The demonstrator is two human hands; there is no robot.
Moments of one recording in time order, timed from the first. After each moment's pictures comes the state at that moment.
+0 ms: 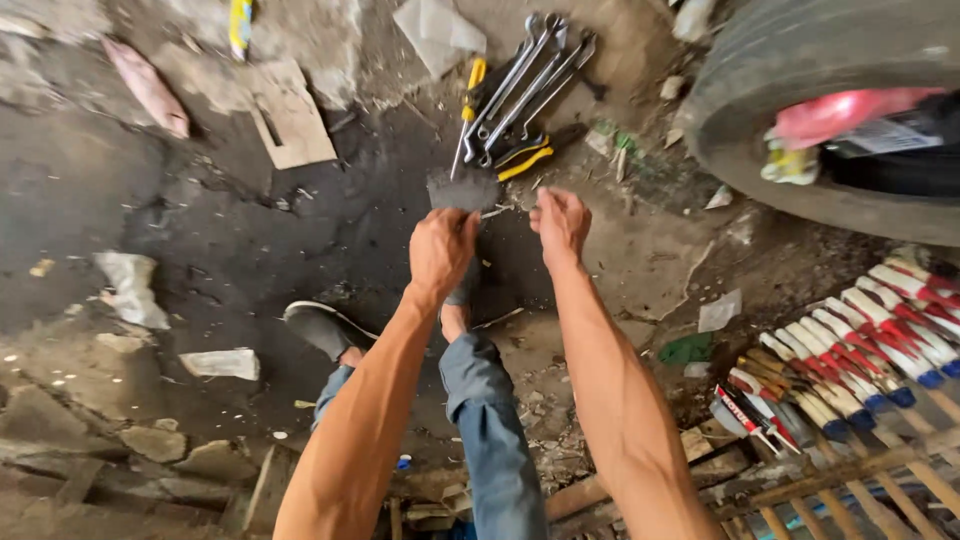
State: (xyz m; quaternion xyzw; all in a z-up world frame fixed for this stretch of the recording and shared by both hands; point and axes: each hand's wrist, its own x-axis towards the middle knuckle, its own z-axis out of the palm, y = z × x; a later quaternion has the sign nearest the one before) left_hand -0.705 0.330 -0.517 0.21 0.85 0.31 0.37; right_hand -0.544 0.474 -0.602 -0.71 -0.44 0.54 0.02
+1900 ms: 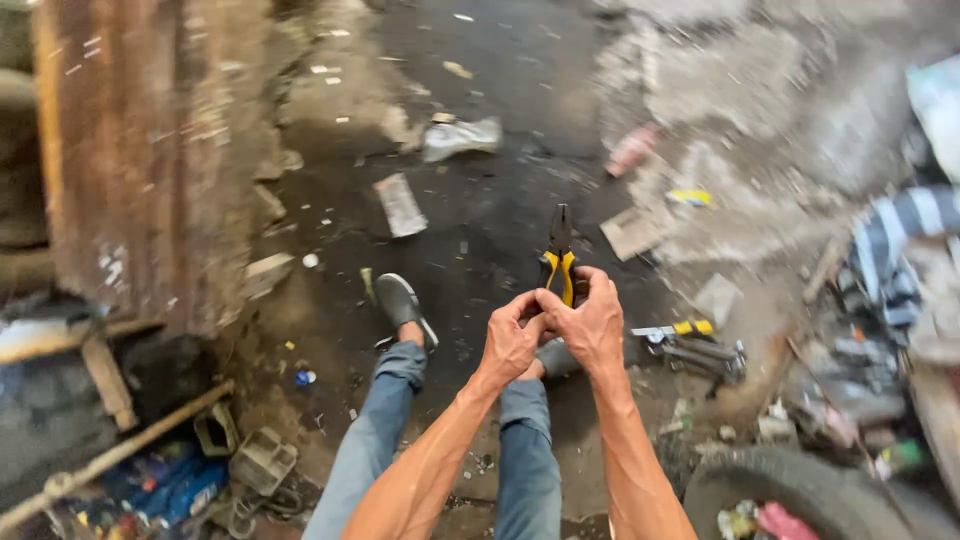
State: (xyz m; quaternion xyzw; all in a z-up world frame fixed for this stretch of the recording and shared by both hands) left_hand -0.711 0.043 -0.265 -0.38 0.54 0.75 0.09; right_hand -0.807 0.146 -0.227 -0.03 -0.89 0.38 -0.24
